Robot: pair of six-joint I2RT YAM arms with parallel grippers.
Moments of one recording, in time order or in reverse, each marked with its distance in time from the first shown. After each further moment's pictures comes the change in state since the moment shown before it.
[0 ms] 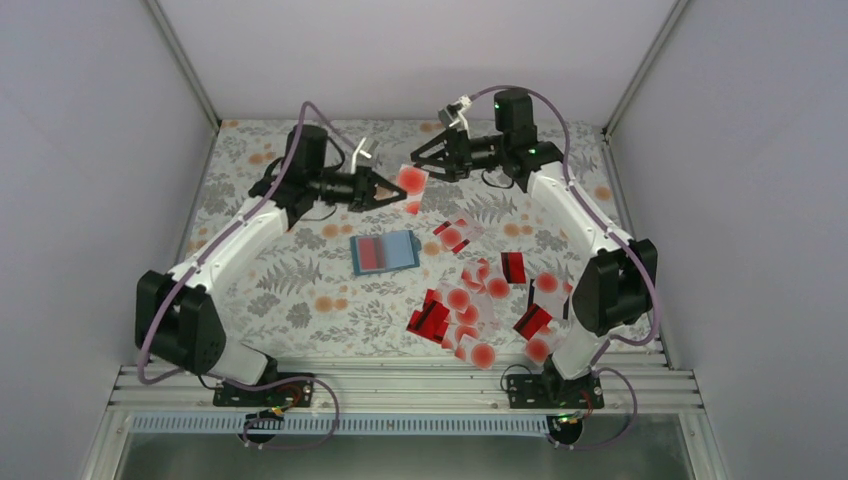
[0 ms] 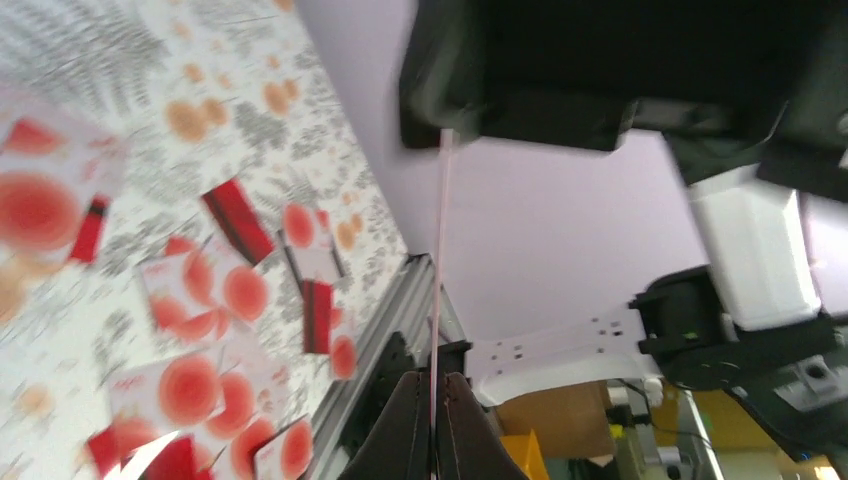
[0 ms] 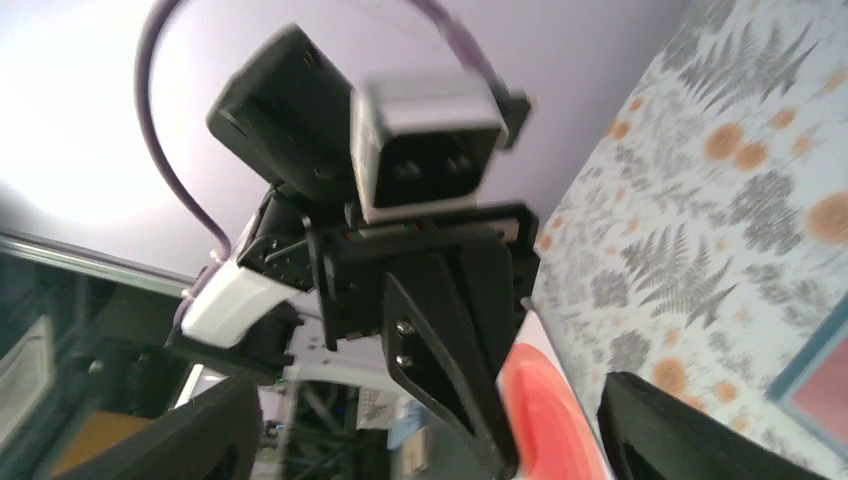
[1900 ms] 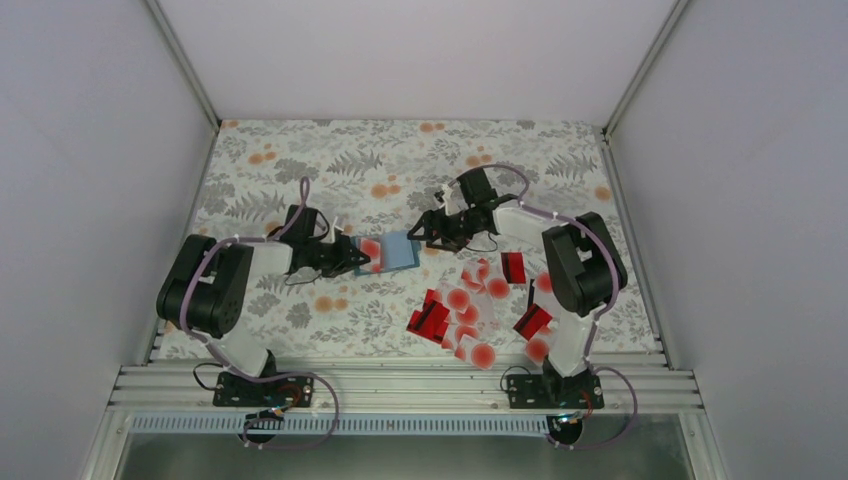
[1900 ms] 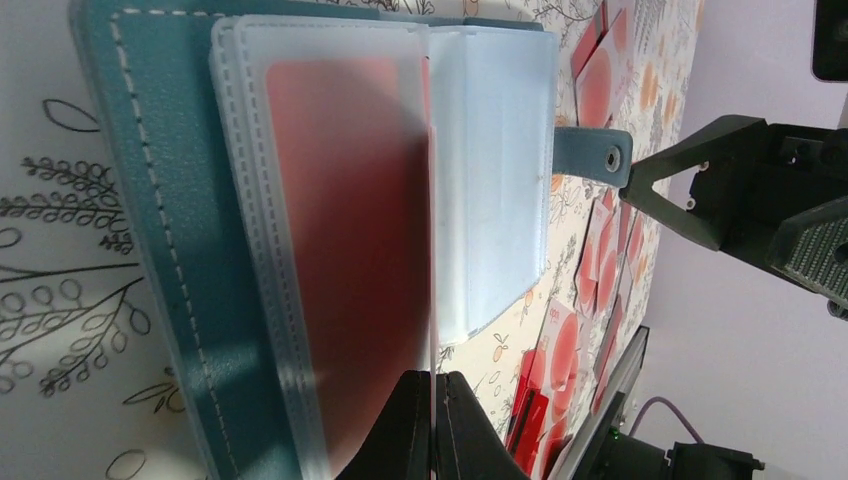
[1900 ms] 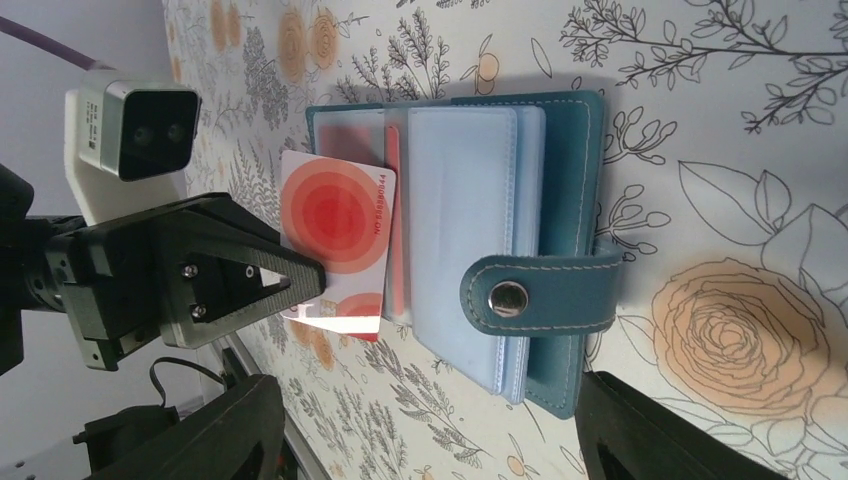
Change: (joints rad) left arm 0.161 0.154 -0.646 0.325 -0.294 0.038; right arm 0.087 0.158 -0.411 -0.007 0.566 -0.161
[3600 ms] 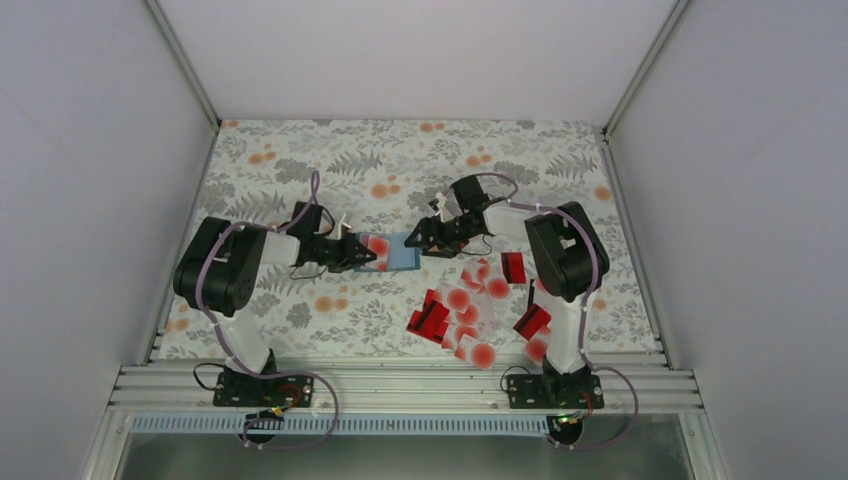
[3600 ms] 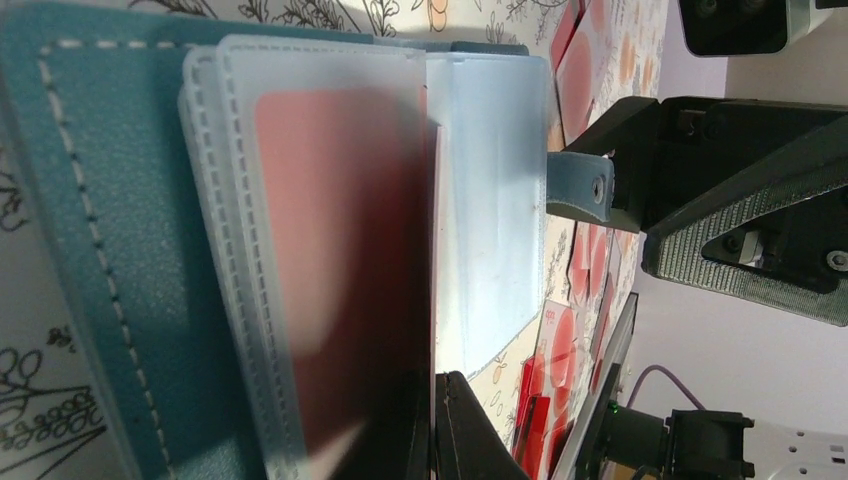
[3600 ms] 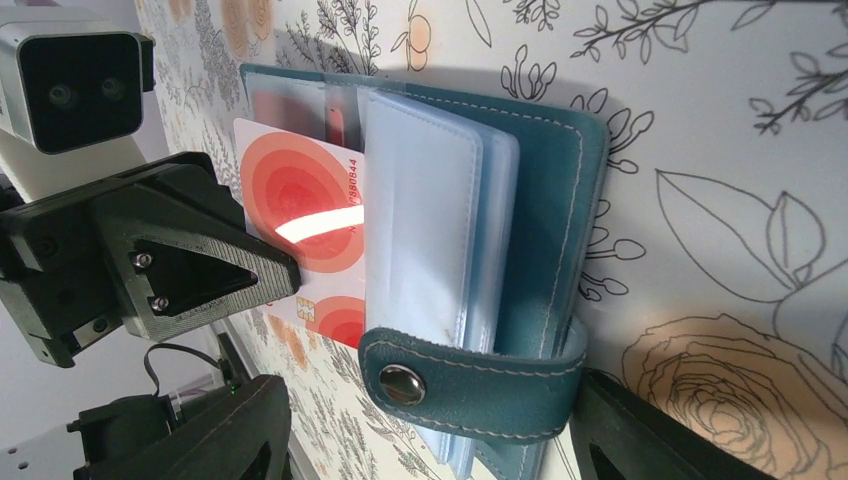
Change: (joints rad) left arm -0.001 0.151 0.068 0.071 0.100 0.076; right arm 0.000 0.142 0.033 0.028 -0.072 -0.019
